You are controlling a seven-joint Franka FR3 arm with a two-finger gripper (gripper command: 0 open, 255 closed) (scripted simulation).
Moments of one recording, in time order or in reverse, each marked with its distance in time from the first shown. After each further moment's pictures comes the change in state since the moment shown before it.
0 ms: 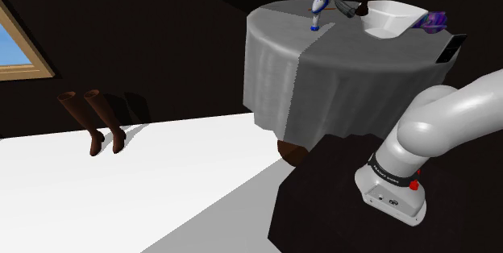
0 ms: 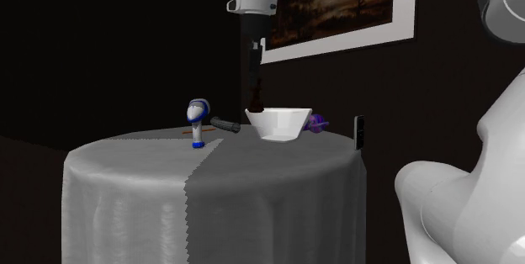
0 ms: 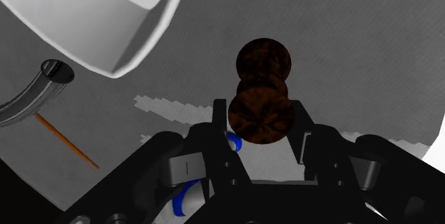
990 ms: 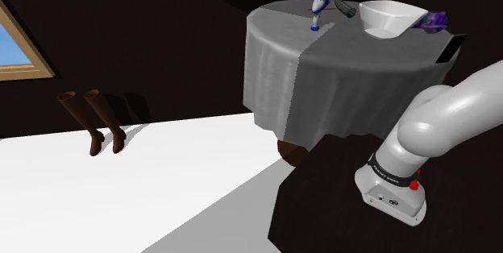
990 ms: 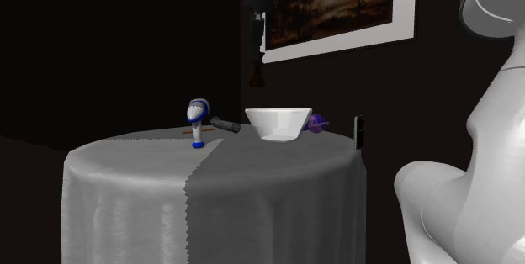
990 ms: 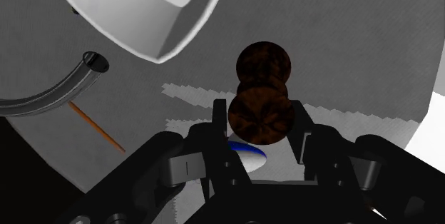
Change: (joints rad) arm 0.009 0.109 -0.020 0.281 0.026 -0.156 -0.083
